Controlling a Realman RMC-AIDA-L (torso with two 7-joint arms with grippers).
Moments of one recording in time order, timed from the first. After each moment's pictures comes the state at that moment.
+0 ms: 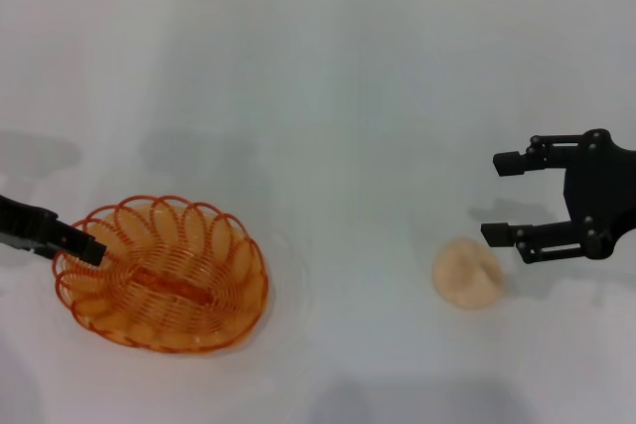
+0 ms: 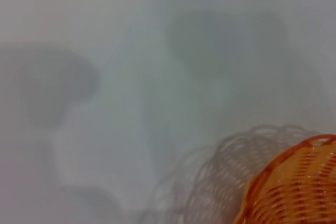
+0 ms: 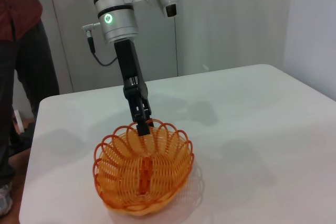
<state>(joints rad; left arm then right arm) -0.63 -1.98 0.72 0.99 2.73 1.77 -2.42 0.22 2.01 -1.22 -1.39 -1.79 -1.56 1.67</state>
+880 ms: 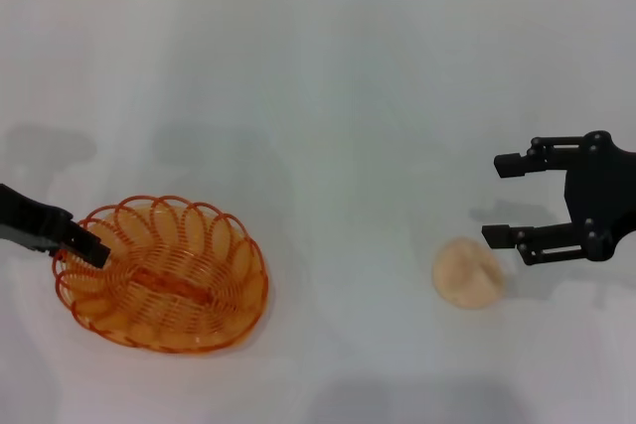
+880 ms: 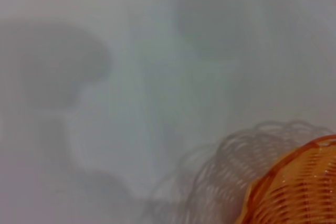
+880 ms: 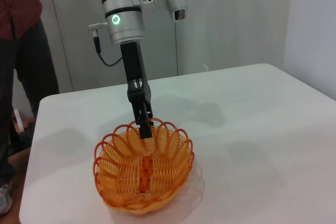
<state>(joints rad) -0.69 -1.98 0.72 0.92 2.81 1.75 -2.44 0.22 2.01 -1.22 -1.39 -1.79 -1.56 1.67</state>
